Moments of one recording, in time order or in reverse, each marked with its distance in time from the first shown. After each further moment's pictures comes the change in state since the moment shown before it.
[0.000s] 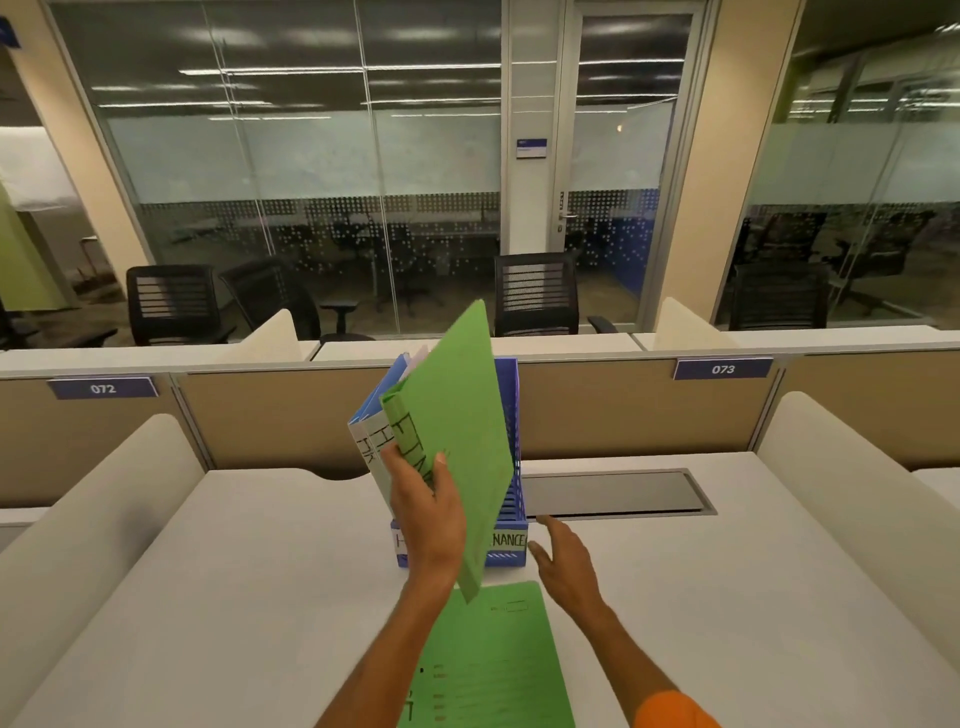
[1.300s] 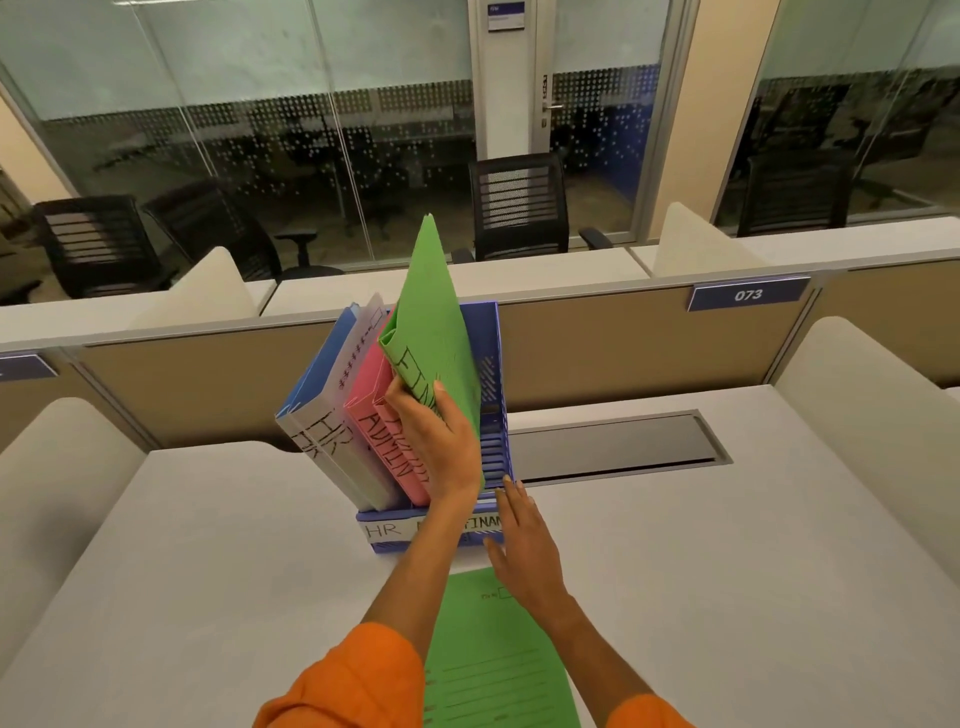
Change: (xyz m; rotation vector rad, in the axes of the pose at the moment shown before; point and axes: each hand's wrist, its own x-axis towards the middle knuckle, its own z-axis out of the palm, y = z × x) left_hand 0.079 -0.113 0.133 0.011 0.097 0.170; right_hand 0.051 0.028 0.080 -0.267 -0.064 -0.125
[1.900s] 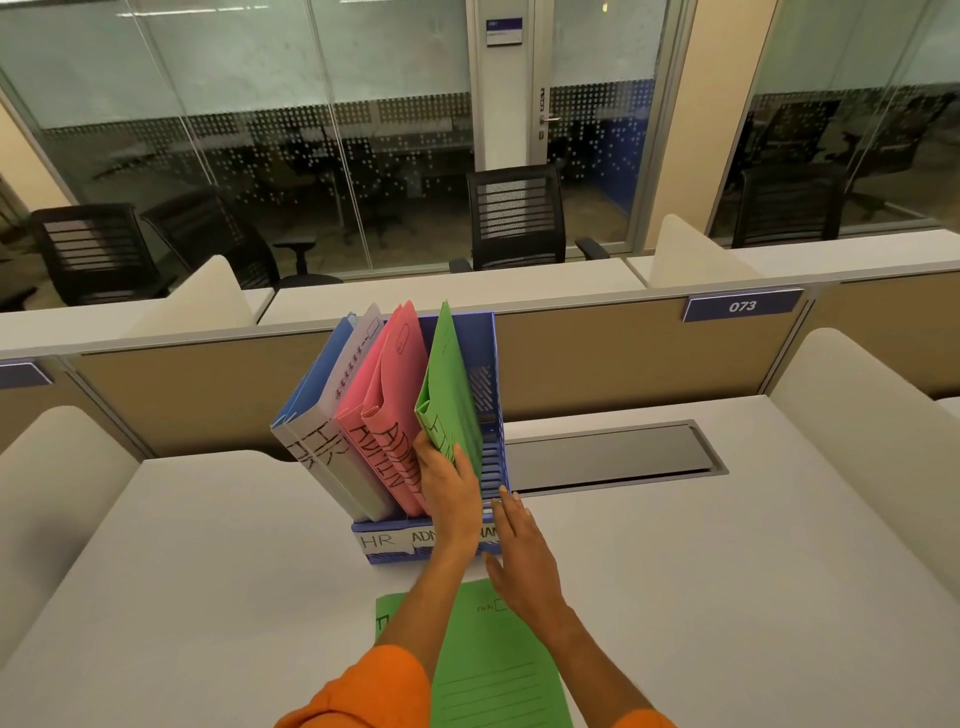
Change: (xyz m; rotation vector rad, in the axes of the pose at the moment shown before) left_hand -0.047 -0.061 -0.009 0.229 -0.240 -0.161; right_hand 0.001 0.003 0.001 0.005 -0.028 0.006
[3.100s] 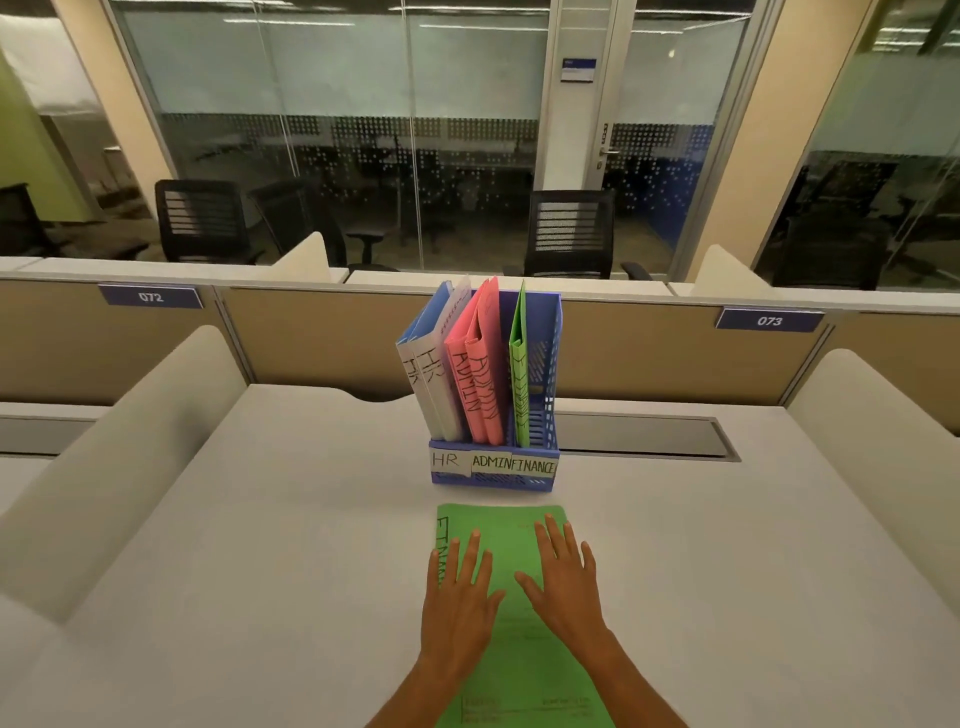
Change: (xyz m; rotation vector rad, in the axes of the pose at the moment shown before) left_hand -0.209 -0.053 -0.192 0.984 -0.692 0.203; right_hand -0.157 -0.040 0.001 -0.249 -0.173 0.077
